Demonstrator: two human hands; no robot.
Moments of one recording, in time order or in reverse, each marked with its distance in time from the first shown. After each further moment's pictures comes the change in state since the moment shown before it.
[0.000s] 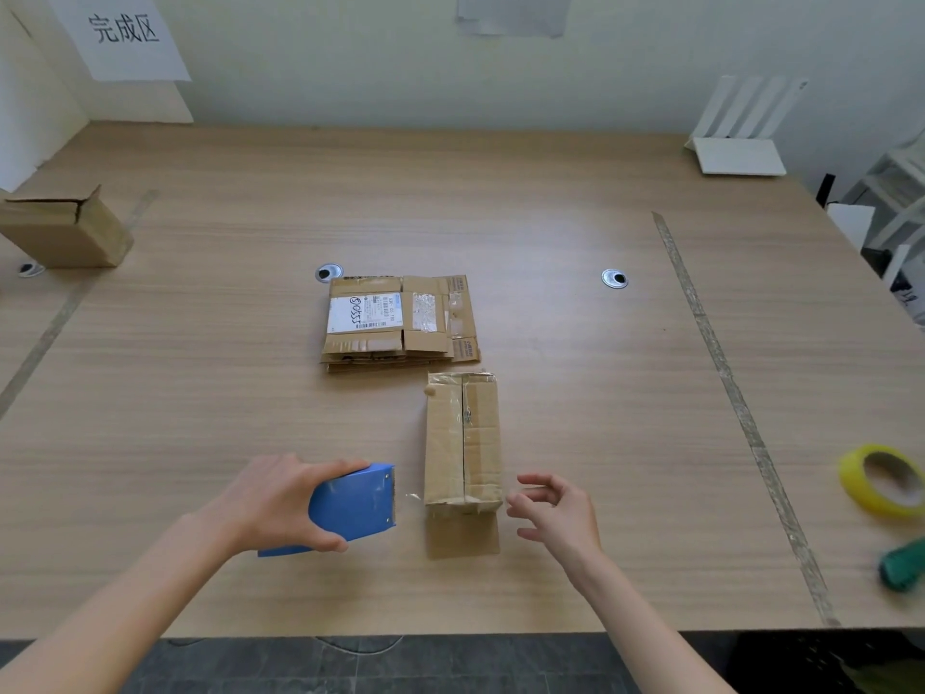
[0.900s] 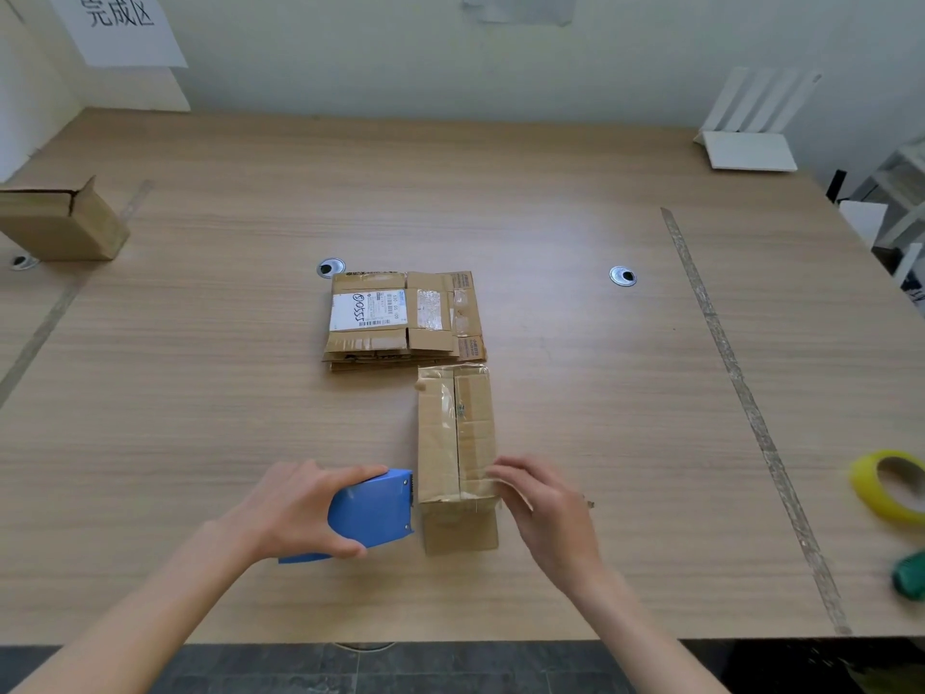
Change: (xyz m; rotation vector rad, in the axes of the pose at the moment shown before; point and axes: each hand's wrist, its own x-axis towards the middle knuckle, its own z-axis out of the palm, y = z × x) left_hand 0.012 0.003 0.013 -0.063 0.022 0.058; right_hand -0.008 -0.021 0.018 -0.708 0.078 -0.966
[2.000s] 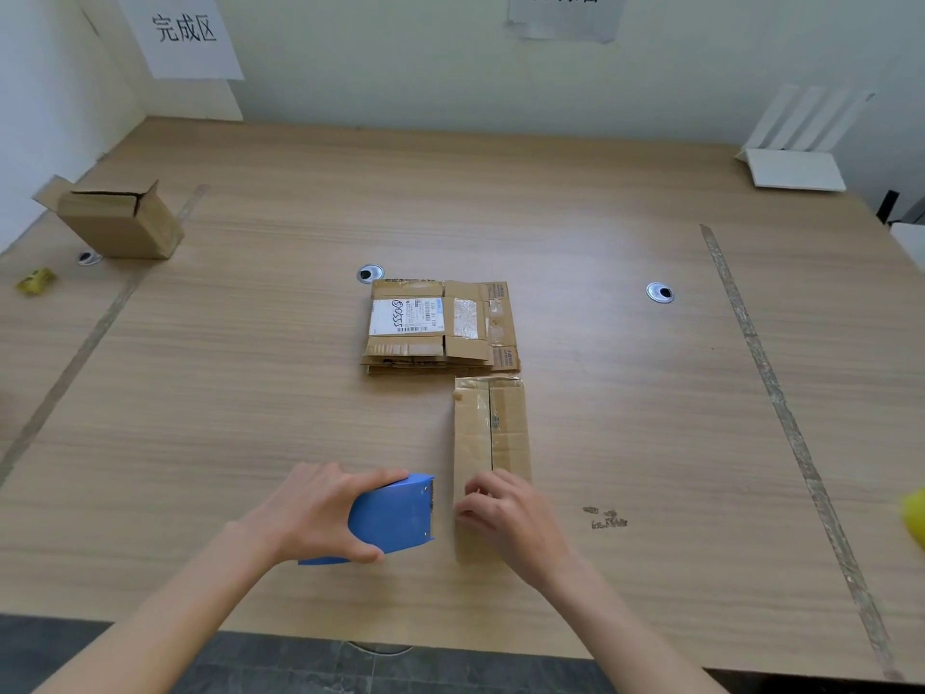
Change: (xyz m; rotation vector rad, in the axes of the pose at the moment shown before) left_hand -0.019 -0.010 -0.006 0.017 0.035 -0.022; right_hand 0.027 -0.034 0.045 -0.121 -0.294 -0.290
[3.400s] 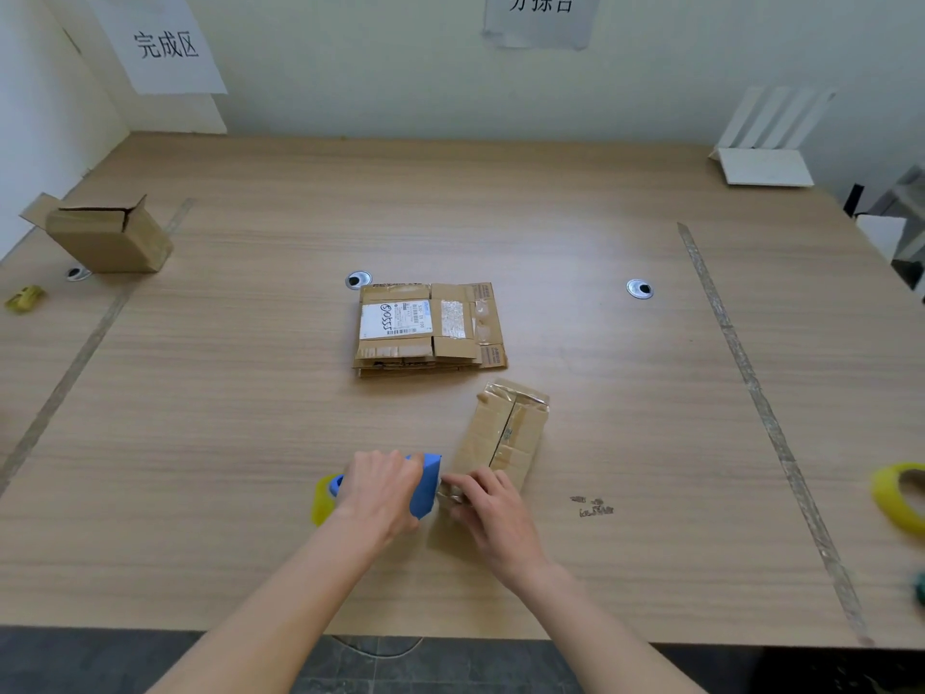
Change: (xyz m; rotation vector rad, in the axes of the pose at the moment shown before) left_hand 0.045 0.082 -0.004 0.465 -0.078 -0.263; right_hand -0.011 -0.013 0.022 0.186 -0.078 0.322
